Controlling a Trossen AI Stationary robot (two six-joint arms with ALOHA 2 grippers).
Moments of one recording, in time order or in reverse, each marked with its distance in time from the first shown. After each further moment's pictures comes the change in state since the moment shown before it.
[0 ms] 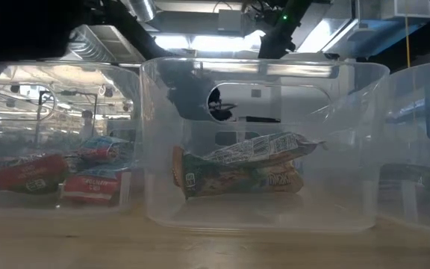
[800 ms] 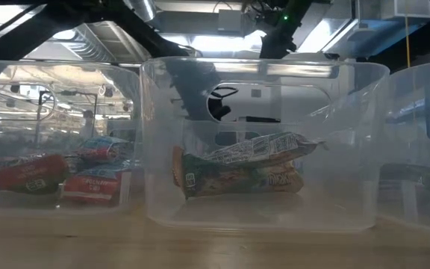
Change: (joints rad) left arm 0.024 -0.006 0.154 -0.108 -0.251 0.157; right arm 0.000 0.000 0.000 -0.021 0.000 0.003
